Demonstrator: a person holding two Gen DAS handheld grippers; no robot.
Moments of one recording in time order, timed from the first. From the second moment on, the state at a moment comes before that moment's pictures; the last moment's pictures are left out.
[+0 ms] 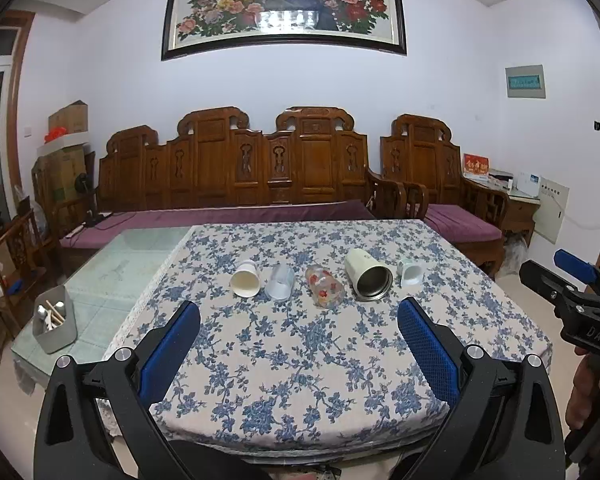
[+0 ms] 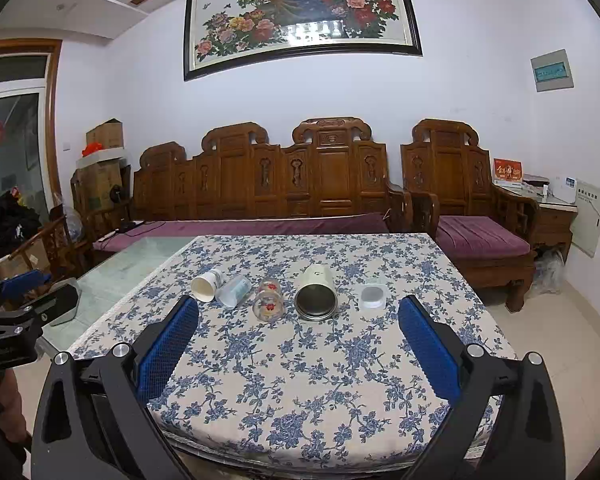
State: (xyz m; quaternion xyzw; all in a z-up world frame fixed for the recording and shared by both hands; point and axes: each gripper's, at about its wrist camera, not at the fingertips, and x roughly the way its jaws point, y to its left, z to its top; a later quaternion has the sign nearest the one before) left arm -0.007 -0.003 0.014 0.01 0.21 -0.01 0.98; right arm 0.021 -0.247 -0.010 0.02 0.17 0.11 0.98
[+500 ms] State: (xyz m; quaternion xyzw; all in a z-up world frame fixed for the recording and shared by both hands) left arm -0.009 -0.004 0.017 0.00 0.20 -0.01 0.98; right arm 0.019 -0.245 -0.007 0.02 0.17 0.11 0.98
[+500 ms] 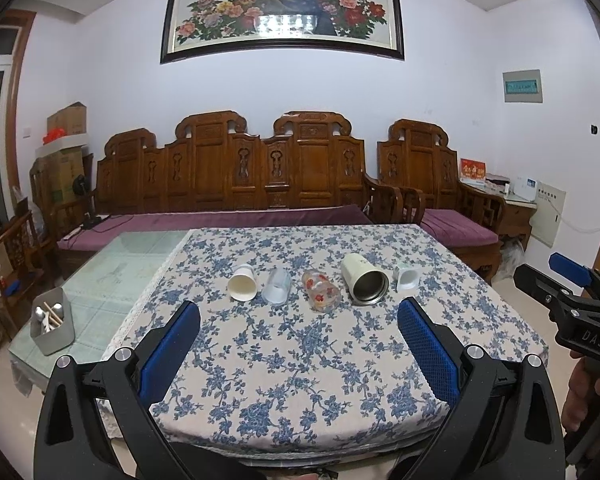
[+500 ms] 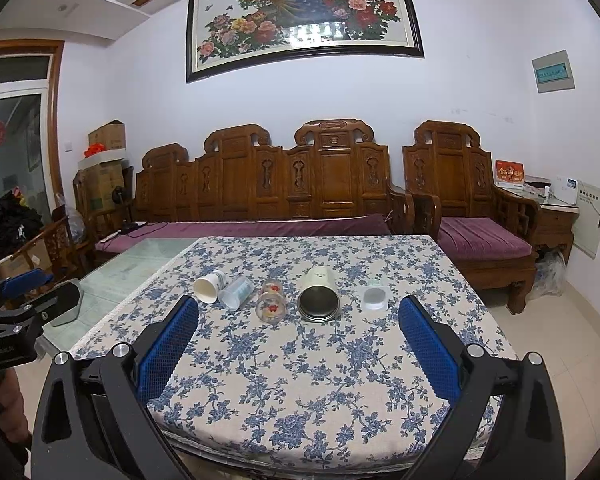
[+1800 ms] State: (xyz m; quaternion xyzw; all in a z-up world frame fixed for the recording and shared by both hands) left arm -0.010 -0.002 0.007 0.00 0.20 -0.02 0.98; right arm 0.014 -0.244 -0.004 0.02 0.17 0.11 0.98
